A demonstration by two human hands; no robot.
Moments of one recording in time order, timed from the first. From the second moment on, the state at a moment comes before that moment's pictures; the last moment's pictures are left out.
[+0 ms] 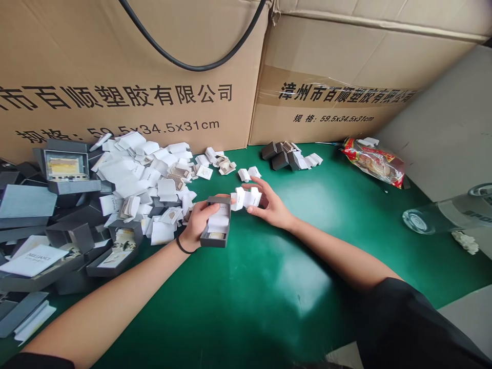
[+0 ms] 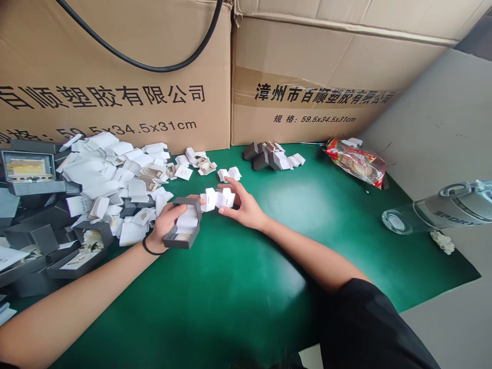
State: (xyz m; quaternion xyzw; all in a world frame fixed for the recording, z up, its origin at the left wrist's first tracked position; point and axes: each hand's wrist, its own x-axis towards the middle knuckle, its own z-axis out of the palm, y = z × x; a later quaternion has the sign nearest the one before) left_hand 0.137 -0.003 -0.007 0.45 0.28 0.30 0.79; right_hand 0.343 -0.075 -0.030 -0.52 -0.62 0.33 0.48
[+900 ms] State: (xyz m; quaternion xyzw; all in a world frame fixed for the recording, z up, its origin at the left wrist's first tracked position) left_hand 0.137 -0.005 -0.015 0.44 0.28 0.35 0.78; right_hand 0.351 -0.067 -0.025 -0.48 -0.43 0.50 0.57
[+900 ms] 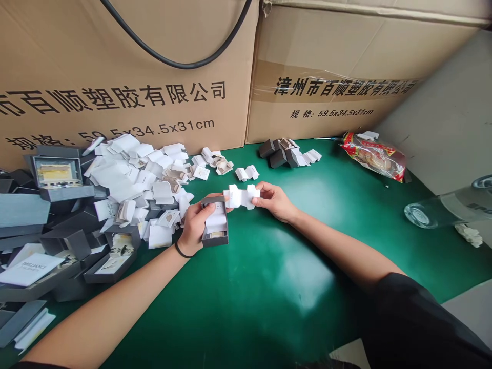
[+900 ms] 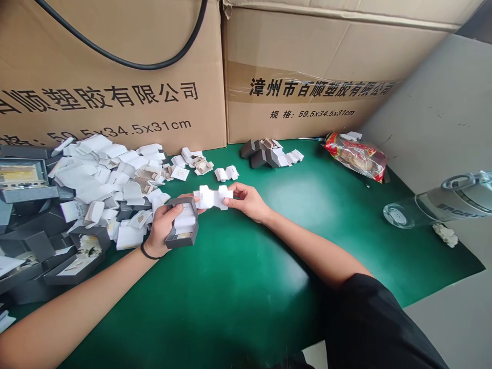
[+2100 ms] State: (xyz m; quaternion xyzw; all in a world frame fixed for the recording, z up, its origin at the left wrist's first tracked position) left_hand 0.148 -0.003 -0.004 0.30 0.30 0.33 0.84; right_hand 0.346 -0.068 -0.023 -0.49 -0.42 0.48 0.60
